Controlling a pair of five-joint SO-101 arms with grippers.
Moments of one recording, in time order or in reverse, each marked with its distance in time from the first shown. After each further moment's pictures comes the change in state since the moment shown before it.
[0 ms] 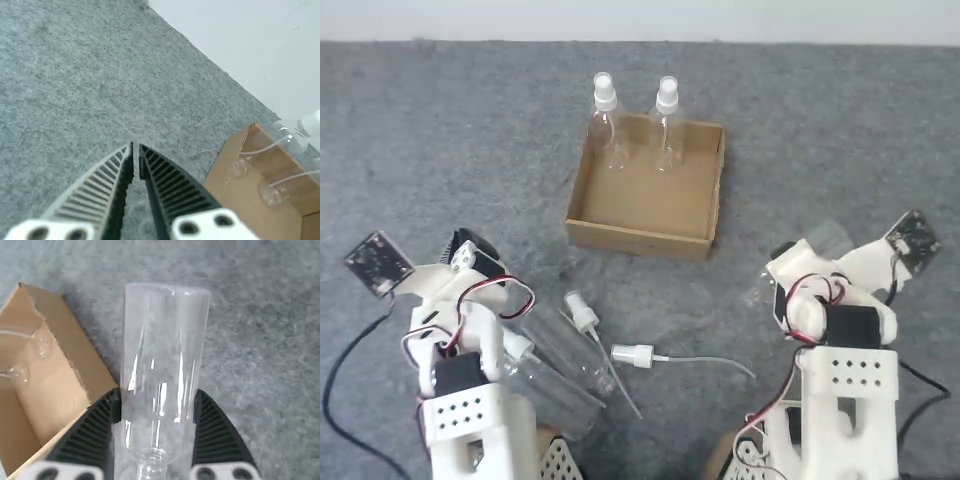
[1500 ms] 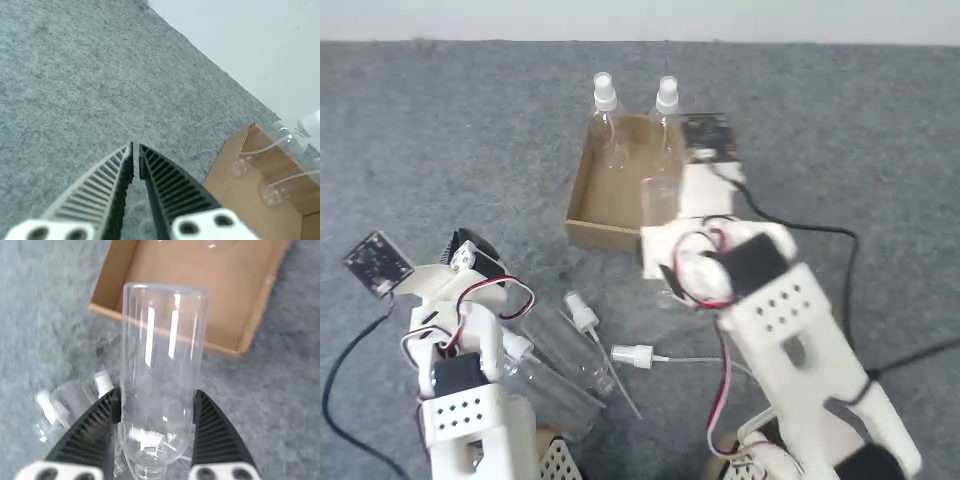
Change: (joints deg) left arm 0.0 0.0 0.0 0.0 0.0; right arm -34.6 25.7 -34.5 9.8 25.1
